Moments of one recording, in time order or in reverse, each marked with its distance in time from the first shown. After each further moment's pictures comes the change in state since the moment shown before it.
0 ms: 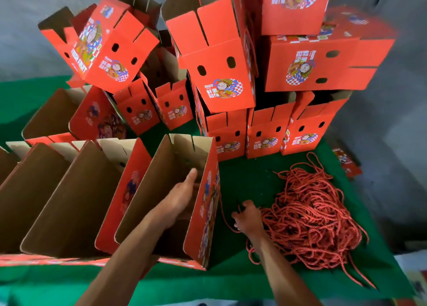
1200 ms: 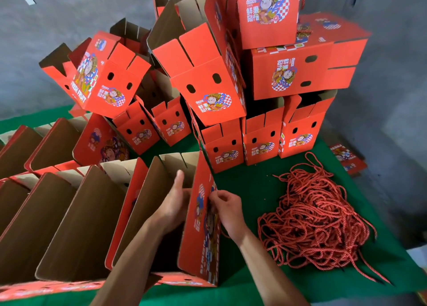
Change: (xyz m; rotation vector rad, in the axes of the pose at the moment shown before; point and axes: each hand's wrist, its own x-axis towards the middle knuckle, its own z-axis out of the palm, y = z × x) left_hand 0.025 -0.003 -0.021 -0.166 -0.160 0.079; right_hand -0.046 -0.094 0.014 0.877 -0.158 -0.264
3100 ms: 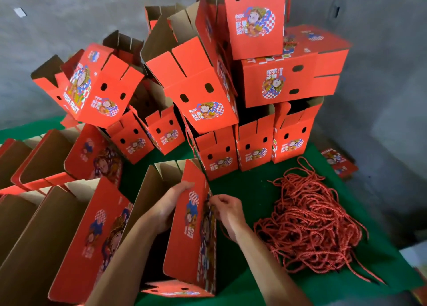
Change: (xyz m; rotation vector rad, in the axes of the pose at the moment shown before) left_hand 0.017 0.016 -0.012 0.038 0.050 -0.044; right_hand 0.011 -0.012 -0.009 -0.028 0.128 0.142
